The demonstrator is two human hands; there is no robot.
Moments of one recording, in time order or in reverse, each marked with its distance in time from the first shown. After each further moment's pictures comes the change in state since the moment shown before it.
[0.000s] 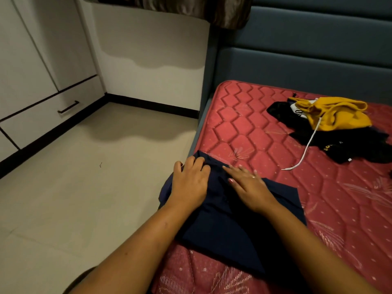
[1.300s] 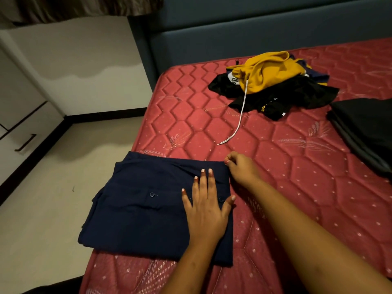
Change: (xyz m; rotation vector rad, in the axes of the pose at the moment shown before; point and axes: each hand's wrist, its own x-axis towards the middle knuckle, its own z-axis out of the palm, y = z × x) left_hand -0.028 0.243 0.045 -0.293 -0.212 -0.141; right_hand -0.046 0.172 -0.019 0.469 0.323 0.412
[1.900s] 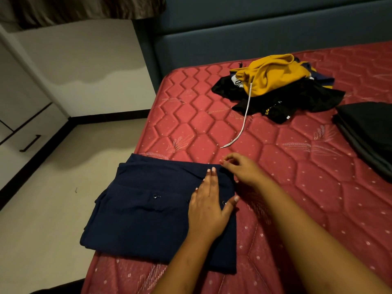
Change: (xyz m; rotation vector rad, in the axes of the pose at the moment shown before) left_hand 0.016 -0.011 -0.007 -0.154 -0.070 0.100; right_hand 0.005 -0.003 -0.004 0.210 -0.165 -0.003
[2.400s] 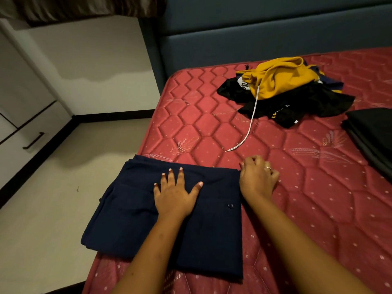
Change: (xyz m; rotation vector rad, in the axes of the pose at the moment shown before) left_hand 0.038 -0.068 -0.038 0.259 -0.148 -0.384; right_hand -0.015 -0.001 0.020 -0.664 0.537 0.051
